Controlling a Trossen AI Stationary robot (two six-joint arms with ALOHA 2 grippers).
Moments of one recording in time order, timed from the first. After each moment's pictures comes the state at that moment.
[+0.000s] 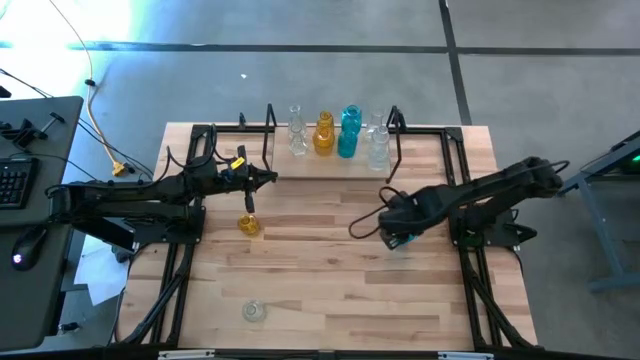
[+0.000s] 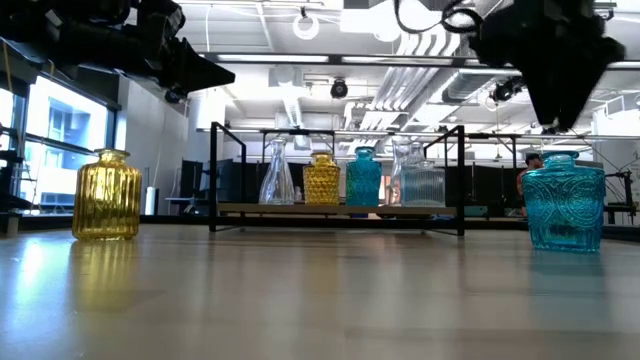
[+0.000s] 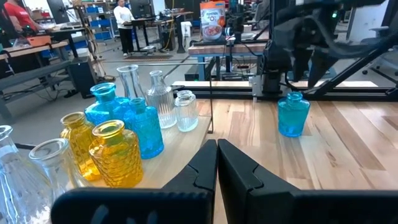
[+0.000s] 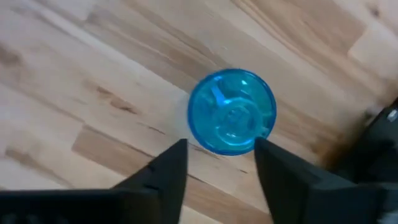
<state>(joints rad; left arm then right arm) 0.29 0.80 0.31 0.40 0.04 0.10 0.25 1.43 1.17 -1.29 0.07 1.26</state>
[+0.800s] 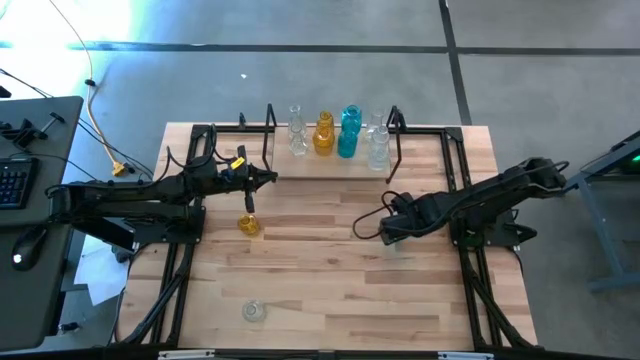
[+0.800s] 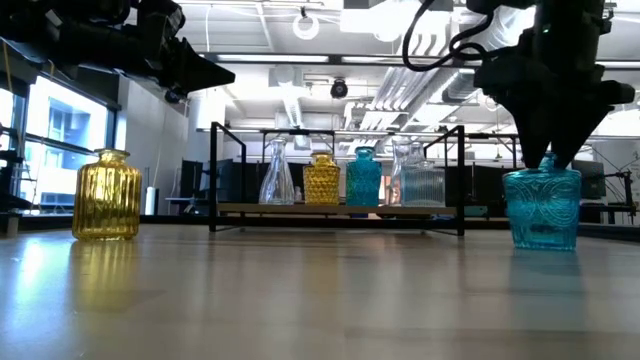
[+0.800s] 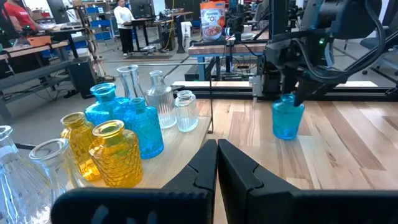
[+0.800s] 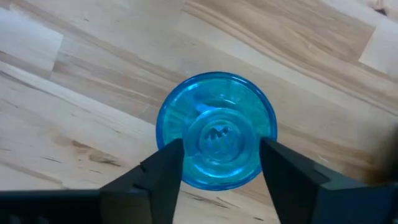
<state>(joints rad) 0.29 0.80 0.31 0.40 0.04 0.10 0.25 1.40 0.96 -1.08 0.19 1.41</state>
